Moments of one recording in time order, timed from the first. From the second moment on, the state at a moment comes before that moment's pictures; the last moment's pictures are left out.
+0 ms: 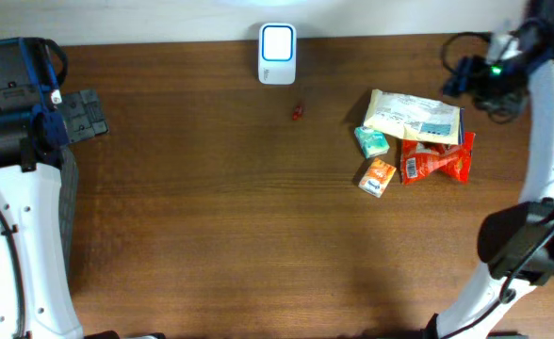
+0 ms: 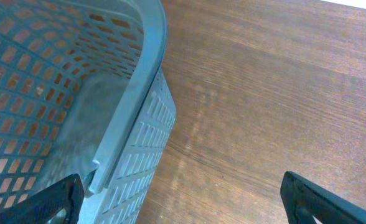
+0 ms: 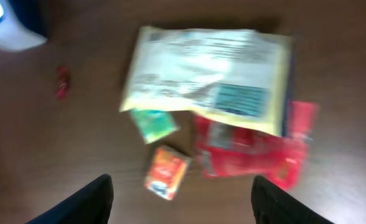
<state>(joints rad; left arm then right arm) 0.16 1.53 1.80 -1.19 -0.31 -0.10 -0.21 2.02 2.18 -1.41 -0.26 0.08</state>
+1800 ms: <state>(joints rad) 0.16 1.53 1.80 -1.19 -0.31 -0.10 0.16 1.22 0.52 -0.40 0.30 0.13</state>
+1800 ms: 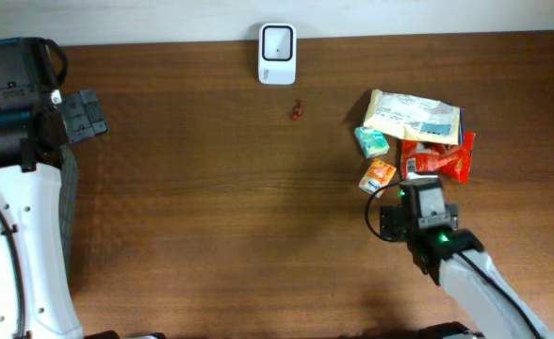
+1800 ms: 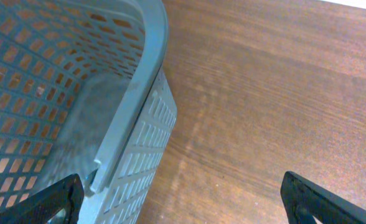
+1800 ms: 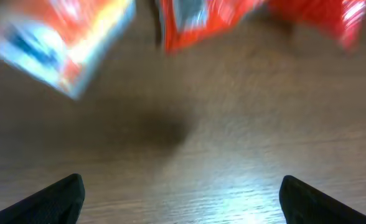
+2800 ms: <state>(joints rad) 0.16 1.53 1.80 -1.19 -0.31 -0.10 0.16 0.35 0.41 -0.40 0.30 0.15</state>
